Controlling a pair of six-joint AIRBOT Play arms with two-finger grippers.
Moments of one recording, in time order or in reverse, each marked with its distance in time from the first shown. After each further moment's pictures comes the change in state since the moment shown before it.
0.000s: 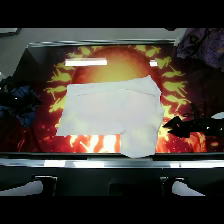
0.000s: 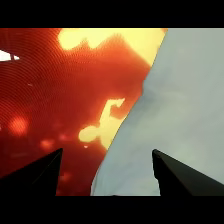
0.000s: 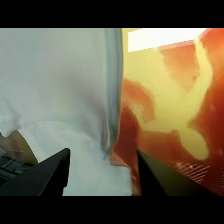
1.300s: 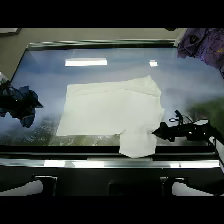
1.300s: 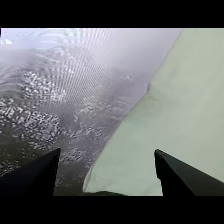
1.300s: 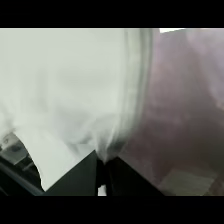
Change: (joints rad) left arm 0.034 0.022 -0.060 -0.026 0.011 -0.080; right arm 0.123 -0.073 -0.127 0.130 -0.166 -0.092
